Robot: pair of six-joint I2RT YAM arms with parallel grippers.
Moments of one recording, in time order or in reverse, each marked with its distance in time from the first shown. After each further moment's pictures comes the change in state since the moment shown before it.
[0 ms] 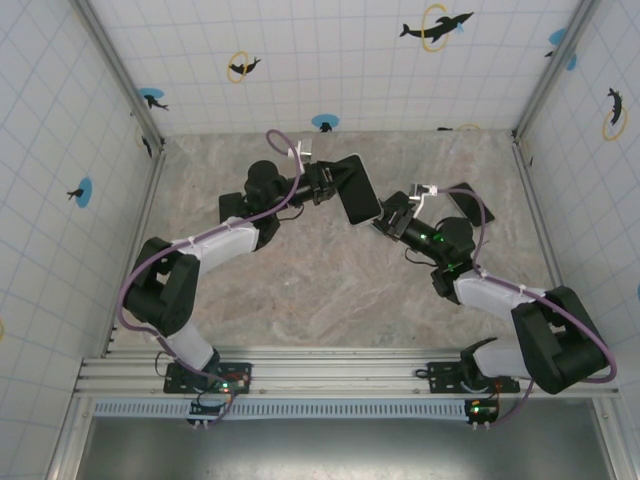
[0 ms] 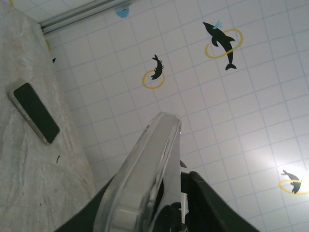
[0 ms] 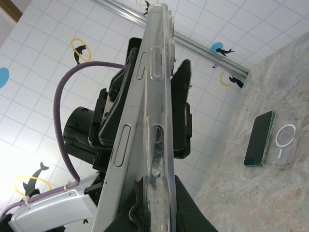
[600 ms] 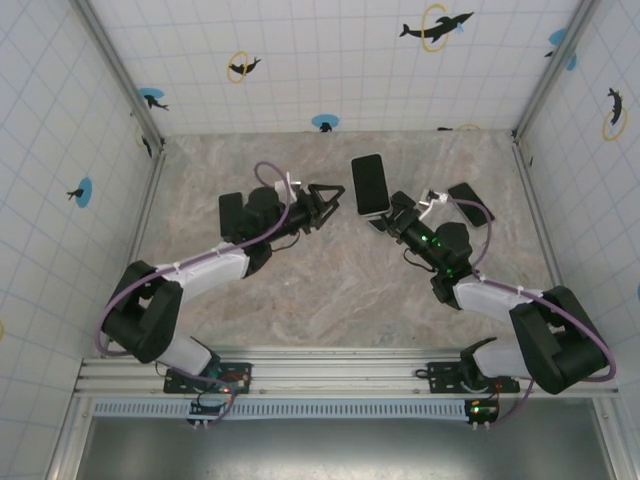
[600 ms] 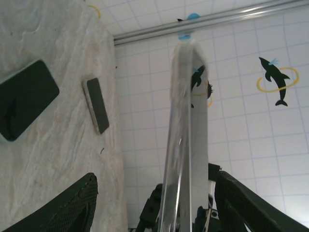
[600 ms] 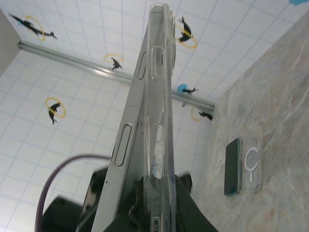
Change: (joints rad) left arm -0.086 -0.186 -0.250 -0.144 -0.290 -0.039; right arm 0.015 0.000 -0.049 -0.029 0.280 0.056
